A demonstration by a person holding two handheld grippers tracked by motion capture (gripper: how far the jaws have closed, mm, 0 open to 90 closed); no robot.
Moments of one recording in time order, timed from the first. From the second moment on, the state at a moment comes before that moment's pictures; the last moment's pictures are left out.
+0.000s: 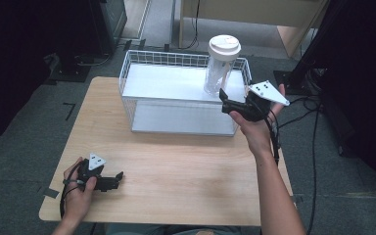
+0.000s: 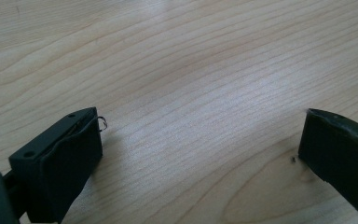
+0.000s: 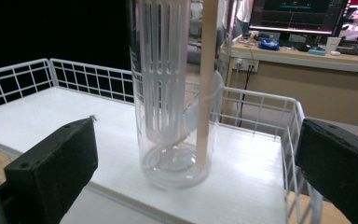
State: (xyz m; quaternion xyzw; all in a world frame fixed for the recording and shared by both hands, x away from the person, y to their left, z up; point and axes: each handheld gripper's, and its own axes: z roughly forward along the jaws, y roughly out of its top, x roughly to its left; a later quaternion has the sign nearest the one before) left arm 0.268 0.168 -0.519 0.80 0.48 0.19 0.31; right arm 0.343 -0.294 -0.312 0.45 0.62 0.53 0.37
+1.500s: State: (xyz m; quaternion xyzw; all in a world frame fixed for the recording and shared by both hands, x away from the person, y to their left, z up) left arm 0.268 0.168 -0.519 0.80 0.48 0.19 0.31; right arm 0.250 -0.367 -0.388 0.48 0.63 0.49 0.37
